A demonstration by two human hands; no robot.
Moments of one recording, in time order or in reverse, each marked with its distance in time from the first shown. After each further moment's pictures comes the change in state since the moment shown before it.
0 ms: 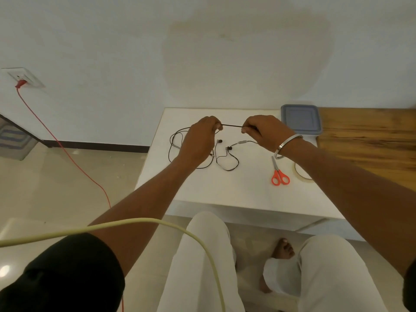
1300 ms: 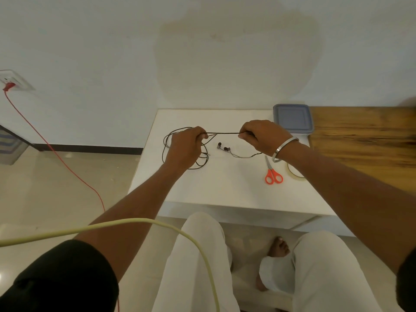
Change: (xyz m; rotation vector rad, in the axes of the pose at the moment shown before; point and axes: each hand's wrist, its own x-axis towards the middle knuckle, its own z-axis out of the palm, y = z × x) left_hand -0.015 -0.015 -0.002 0.074 -0.026 -0.061; right_hand -0.014 0.008 0.000 -0.105 -0.038 0.025
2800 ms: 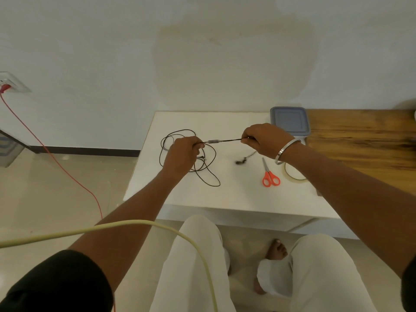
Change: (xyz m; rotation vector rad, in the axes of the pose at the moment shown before) left_hand -0.001 -0.009 0.011 -0.098 -0.069 -0.126; right_hand -0.004 0.006 -0.007 -0.075 -0.054 -0.033
